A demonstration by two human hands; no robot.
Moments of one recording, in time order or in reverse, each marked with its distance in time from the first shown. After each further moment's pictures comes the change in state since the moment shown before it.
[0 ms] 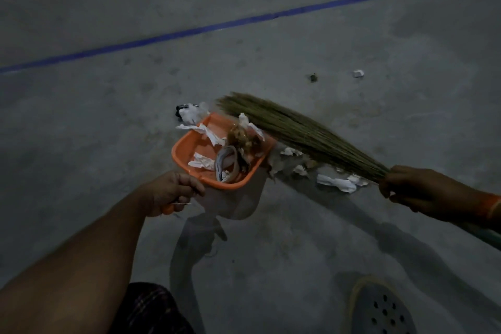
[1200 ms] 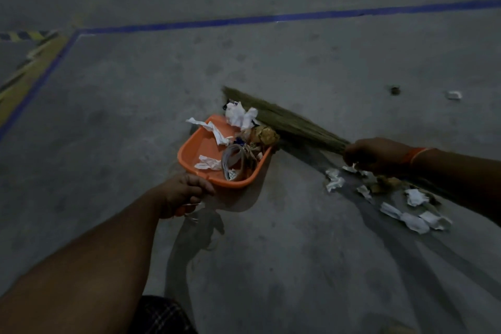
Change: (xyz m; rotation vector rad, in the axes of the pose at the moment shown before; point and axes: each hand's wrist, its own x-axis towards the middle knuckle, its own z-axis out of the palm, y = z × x) left_hand -0.019 -0.077 -0.085 -0.211 0.184 -0.012; right_hand 0.250 -0.075 -0.005 -0.197 -0.236 -0.114
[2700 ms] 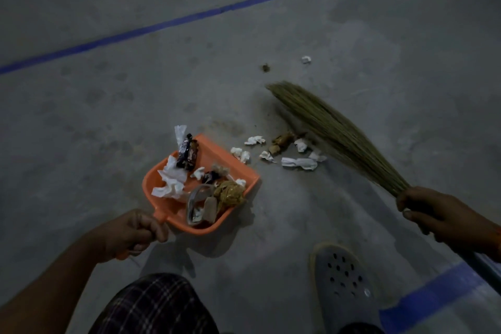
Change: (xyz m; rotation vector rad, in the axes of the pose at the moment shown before) left_hand -0.004 -0.001 0.057 0.514 -0.432 0.027; right_hand -0.362 -0.009 0.169 0.631 0.364 0.655
